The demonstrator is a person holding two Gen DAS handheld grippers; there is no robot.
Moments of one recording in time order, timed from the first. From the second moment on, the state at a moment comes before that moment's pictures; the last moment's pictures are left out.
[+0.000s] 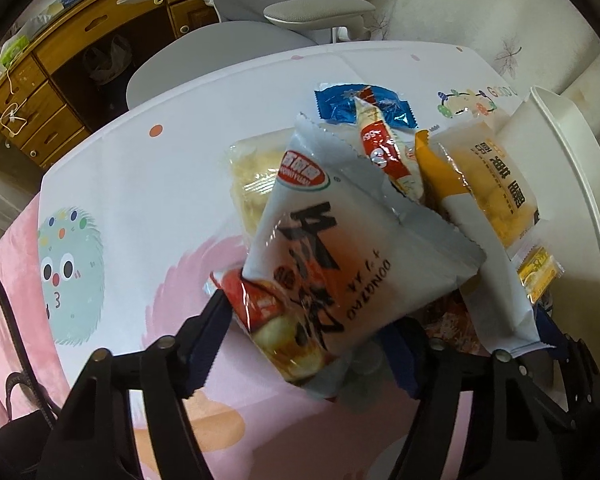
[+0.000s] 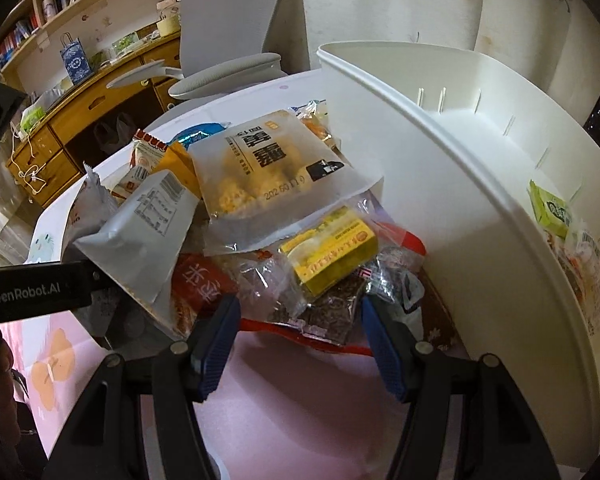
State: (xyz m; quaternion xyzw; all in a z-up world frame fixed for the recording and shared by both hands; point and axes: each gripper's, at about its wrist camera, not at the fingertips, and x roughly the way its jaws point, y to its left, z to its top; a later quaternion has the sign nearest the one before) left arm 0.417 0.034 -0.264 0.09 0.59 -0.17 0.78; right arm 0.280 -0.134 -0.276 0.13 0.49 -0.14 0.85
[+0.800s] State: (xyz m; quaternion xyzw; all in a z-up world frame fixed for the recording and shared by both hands) left arm 0.388 0.056 -0.242 0.09 0.58 -0.13 0.80; right arm 0.269 -0.147 -0.276 0.19 0.54 -0.10 0.81
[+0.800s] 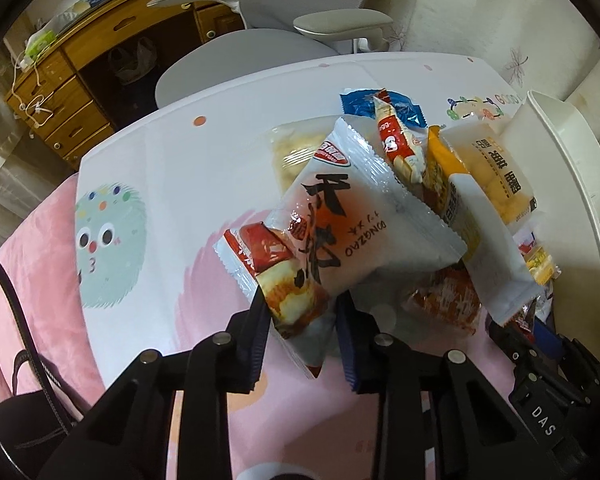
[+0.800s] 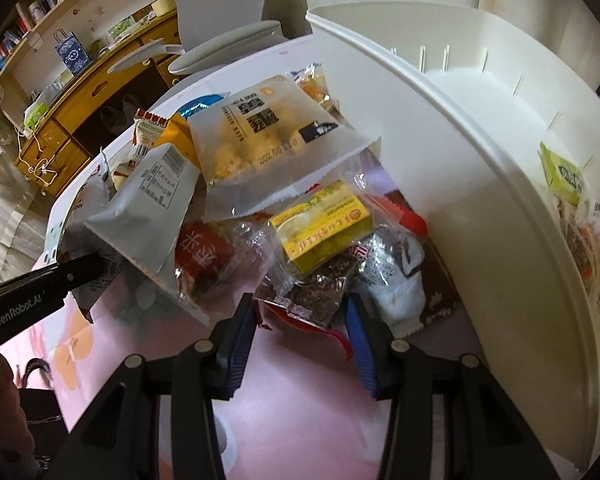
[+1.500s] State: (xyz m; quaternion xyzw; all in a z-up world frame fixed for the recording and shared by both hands) left arm 0.301 0.102 -0.175 0.03 0.57 -0.11 0.82; right arm 0.198 -0.147 -0.252 0.31 0.61 -0.03 0.73
